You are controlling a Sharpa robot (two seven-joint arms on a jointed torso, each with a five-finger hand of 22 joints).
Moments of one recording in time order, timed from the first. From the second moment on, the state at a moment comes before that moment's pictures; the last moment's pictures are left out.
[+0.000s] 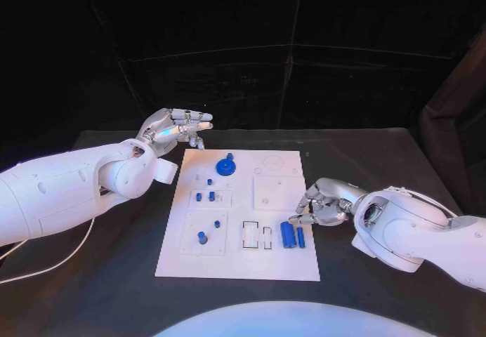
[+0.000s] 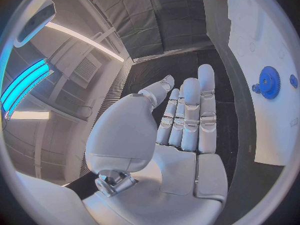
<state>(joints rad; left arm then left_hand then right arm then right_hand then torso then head) 1.25 -0.83 -0.14 1.35 -0.05 -0.13 0.46 1.28 -0.08 0.43 -0.11 0.05 1.01 0.17 0.10 0.07 1.02 0.10 0.34 0.08 1.18 0.02 0.99 0.54 0.17 1.22 0.11 0.56 0.64 1.03 -1.06 -0.03 1.91 -1.32 -0.29 -0.44 1.15 -0.11 -0.04 0.20 0.23 1.03 0.09 0.26 0.12 1.34 0.01 0.85 0.73 1.46 -0.06 1.27 1.12 0.10 1.38 0.04 1.38 1.08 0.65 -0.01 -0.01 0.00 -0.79</state>
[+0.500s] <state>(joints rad) 1.25 -0.84 -0.14 1.35 -0.05 -0.12 0.46 1.28 -0.08 0.43 -0.11 0.05 1.01 0.17 0.10 0.07 1.02 0.10 0.34 0.08 1.18 0.02 0.99 0.54 0.17 1.22 0.11 0.56 0.64 1.01 -1.02 -0.04 1.92 -1.39 -0.24 -0.52 1.16 -0.10 -0.11 0.27 0.24 1.03 0.08 0.33 0.17 1.32 0.00 0.87 0.80 1.46 -0.07 1.29 1.14 0.10 1.39 0.04 1.38 1.09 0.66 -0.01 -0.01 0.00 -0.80</state>
